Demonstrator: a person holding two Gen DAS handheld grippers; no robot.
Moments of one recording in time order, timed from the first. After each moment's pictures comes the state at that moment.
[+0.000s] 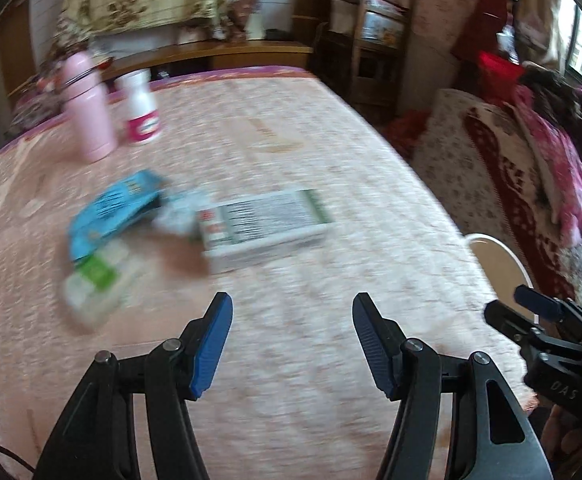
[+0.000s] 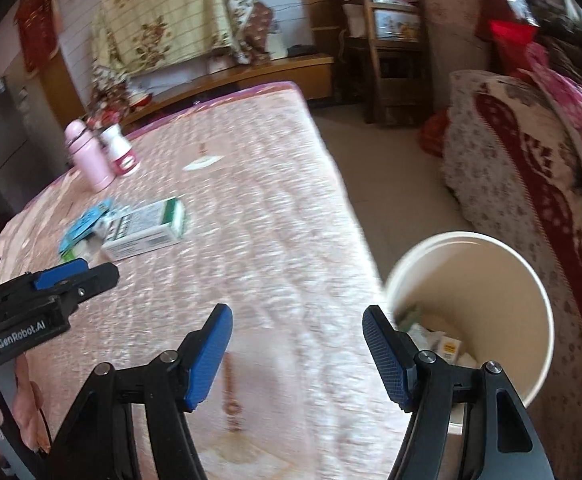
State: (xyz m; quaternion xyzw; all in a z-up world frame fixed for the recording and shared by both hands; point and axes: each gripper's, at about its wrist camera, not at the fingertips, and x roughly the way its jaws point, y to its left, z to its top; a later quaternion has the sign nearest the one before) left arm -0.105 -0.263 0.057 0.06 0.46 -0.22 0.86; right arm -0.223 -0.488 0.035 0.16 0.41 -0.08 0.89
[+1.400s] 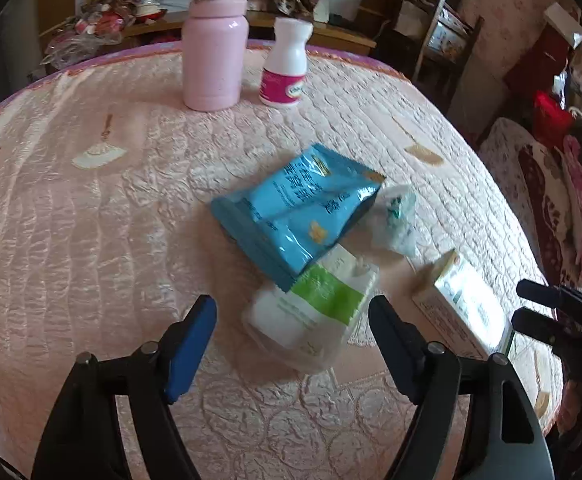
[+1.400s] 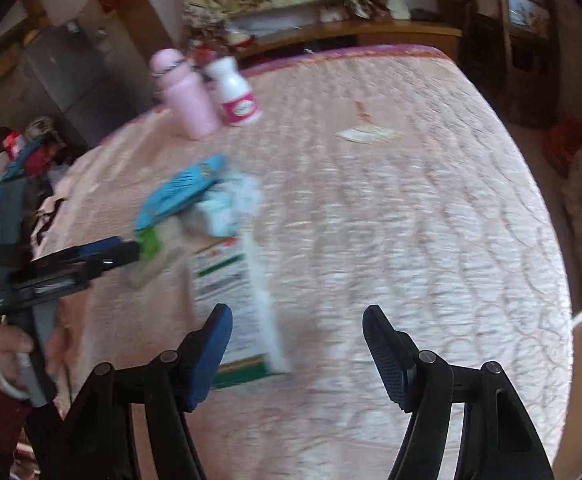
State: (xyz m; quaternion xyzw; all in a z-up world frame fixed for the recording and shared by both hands) left arm -0.012 -0.126 0.025 0.02 0.51 -0.19 0.84; right arm -0.100 -0.389 0.025 0.14 0.46 0.12 0.87
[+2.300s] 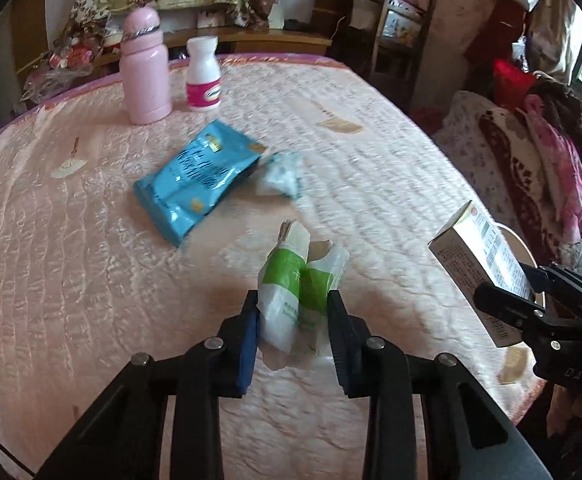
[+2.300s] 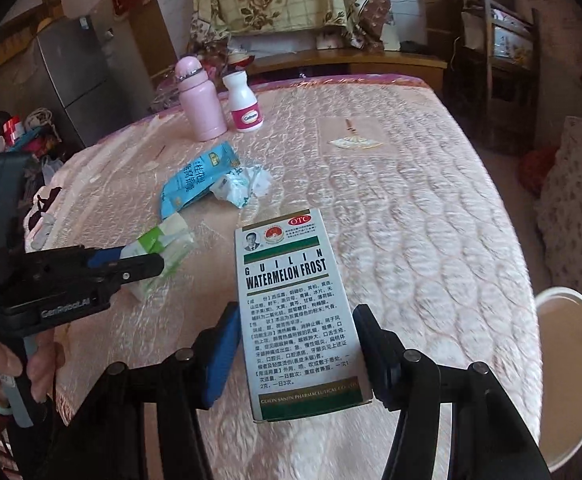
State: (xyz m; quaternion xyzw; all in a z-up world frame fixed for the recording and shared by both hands) left arm -0.106 -0.184 0.046 0.06 0.47 -0.23 0.85; right arm -0.178 -0.385 0.041 0.11 0.42 0.07 0.90
